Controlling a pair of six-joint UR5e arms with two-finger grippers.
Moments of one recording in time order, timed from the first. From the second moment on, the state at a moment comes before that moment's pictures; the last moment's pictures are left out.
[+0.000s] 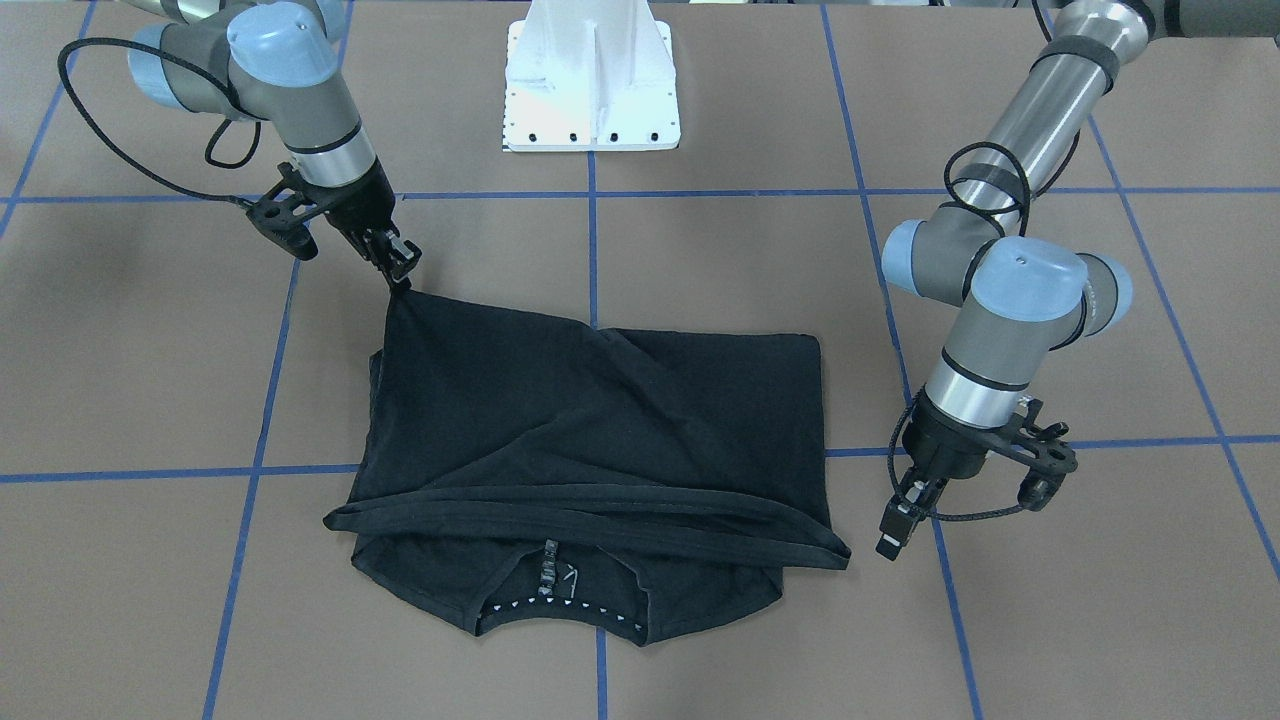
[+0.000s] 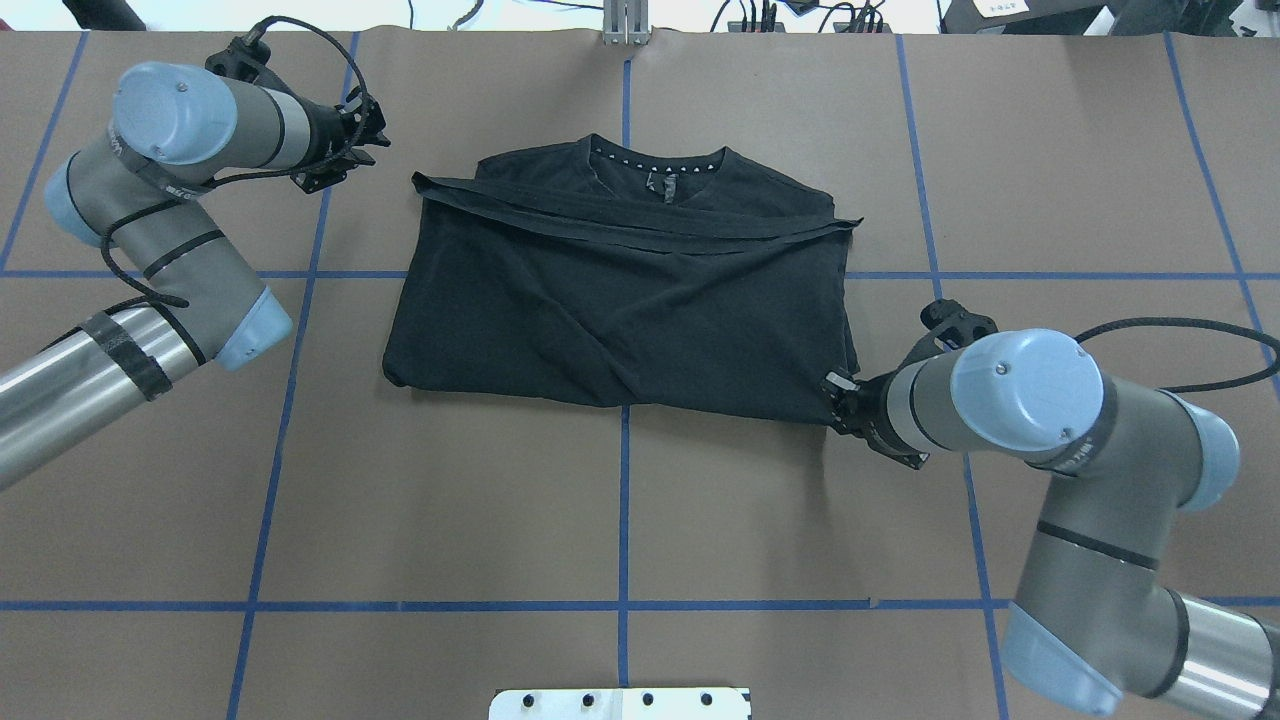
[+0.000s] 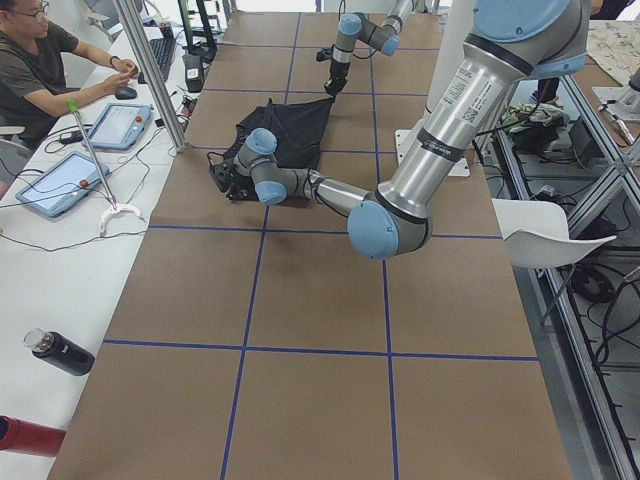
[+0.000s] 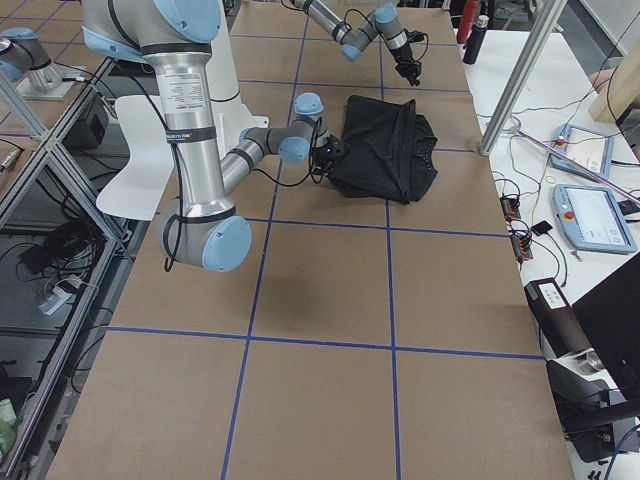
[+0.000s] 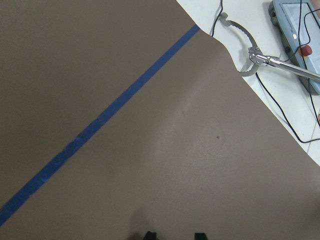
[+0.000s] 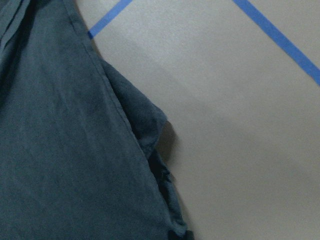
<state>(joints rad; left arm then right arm) -0.88 -2.15 -1.23 -2.42 -1.76 -1.82 0.46 -1.40 2.01 -1.30 1.74 1.96</state>
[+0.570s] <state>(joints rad) -0.87 -2.15 -1.30 -2.42 -1.78 -1.85 0.22 -1.55 2.19 -1.31 1.78 1.97</state>
